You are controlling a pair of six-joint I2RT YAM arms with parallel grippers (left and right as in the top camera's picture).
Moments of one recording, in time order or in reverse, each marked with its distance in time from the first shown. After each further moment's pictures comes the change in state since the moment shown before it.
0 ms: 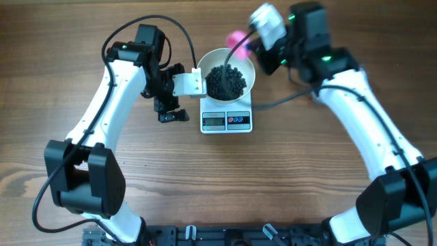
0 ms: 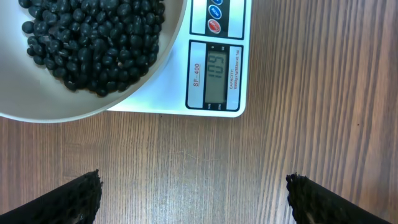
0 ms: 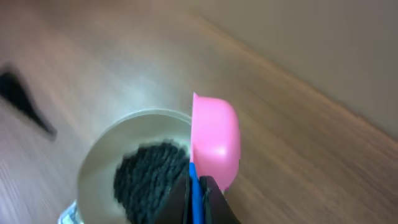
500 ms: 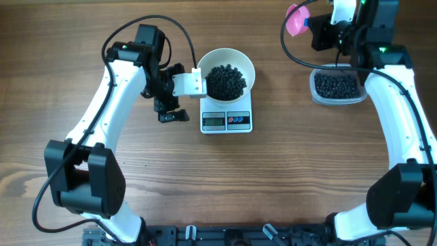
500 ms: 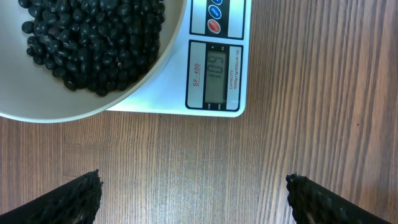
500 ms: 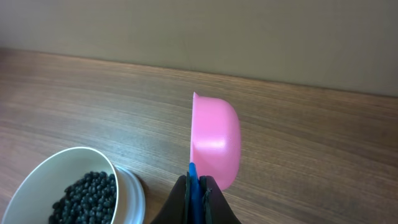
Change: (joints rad) left arm 0.000 0.000 0.000 0.000 0.000 0.000; right arm -0.269 0.000 0.000 0.034 0.012 0.206
